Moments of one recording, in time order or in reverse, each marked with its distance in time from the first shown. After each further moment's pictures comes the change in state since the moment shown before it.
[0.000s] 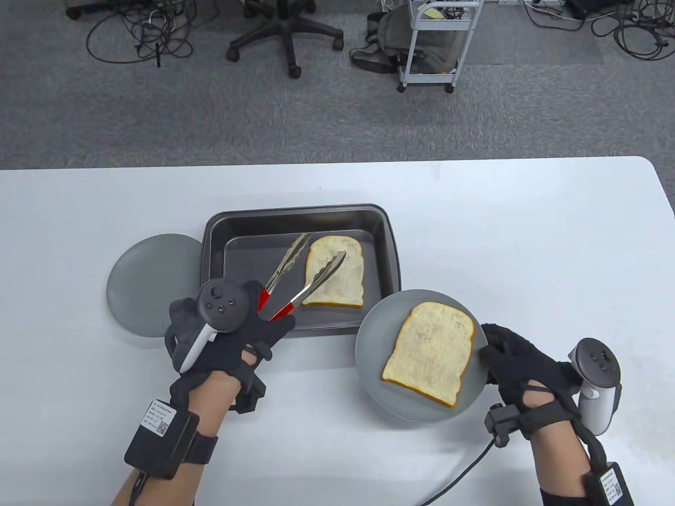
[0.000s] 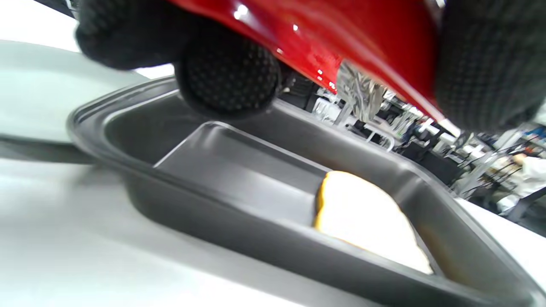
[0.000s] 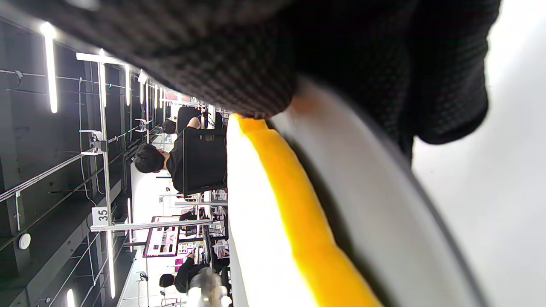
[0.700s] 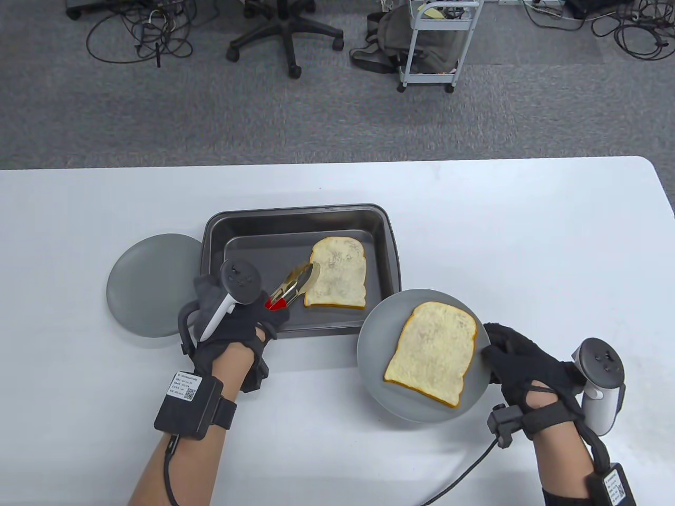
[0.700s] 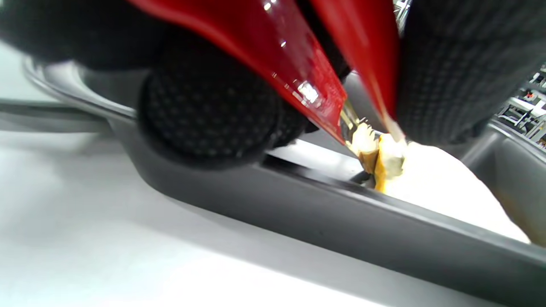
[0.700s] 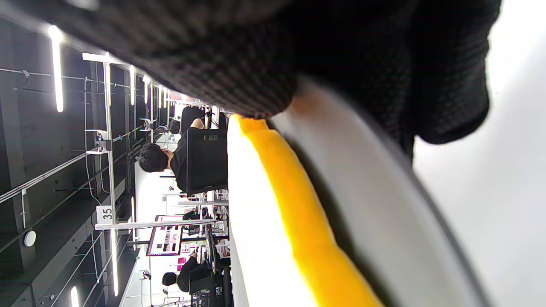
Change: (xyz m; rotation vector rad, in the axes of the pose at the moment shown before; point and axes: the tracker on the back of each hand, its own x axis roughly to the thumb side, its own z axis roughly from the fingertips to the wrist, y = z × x) left_hand 0.000 -0.021 -0.041 -0.078 0.084 -0.052; right_hand 0.001 -0.004 0.001 -0.001 -0.013 0.002
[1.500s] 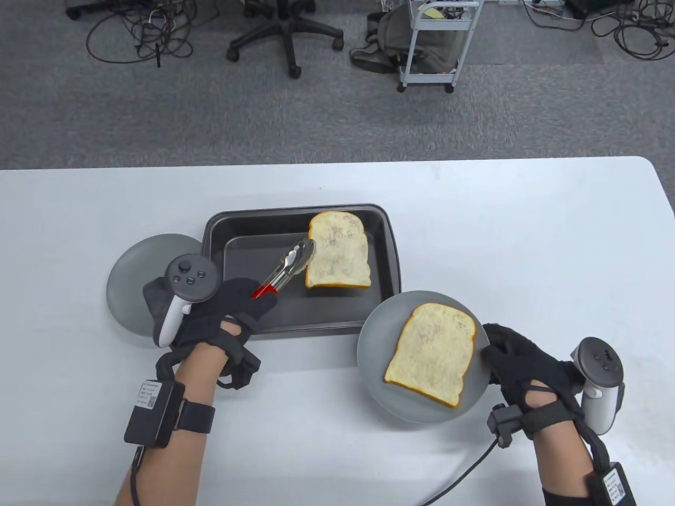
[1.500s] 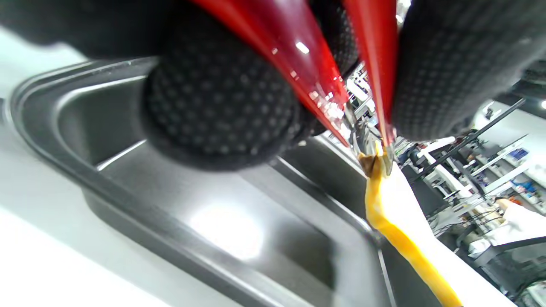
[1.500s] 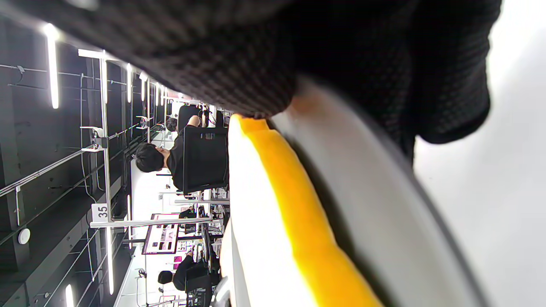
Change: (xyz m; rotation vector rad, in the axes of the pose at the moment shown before) left_hand -0.026 0.041 0.021 0.029 -0.089 0.344; right_hand 0.000 0.000 -0.001 0.005 0.007 0.015
